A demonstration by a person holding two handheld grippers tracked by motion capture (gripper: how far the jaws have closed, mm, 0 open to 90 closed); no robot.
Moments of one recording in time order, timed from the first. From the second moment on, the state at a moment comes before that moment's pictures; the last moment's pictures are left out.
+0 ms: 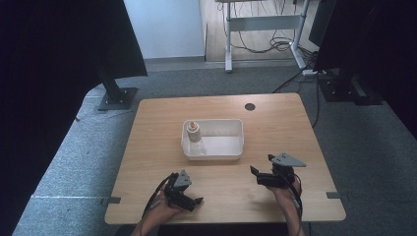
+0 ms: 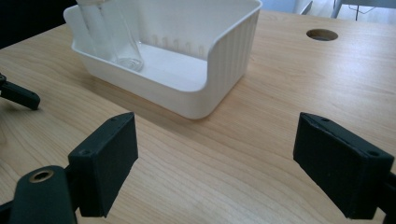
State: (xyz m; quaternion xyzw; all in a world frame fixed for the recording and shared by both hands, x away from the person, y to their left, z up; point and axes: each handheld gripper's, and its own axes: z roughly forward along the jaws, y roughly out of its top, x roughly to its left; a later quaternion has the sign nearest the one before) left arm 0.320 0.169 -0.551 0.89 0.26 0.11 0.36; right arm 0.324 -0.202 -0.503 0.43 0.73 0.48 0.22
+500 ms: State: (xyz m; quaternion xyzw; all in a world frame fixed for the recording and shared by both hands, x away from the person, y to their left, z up) left arm 0.320 0.169 -0.551 0.89 0.26 0.11 0.36; right arm 0.316 -0.214 -0.511 0.45 0.73 0.47 0.22
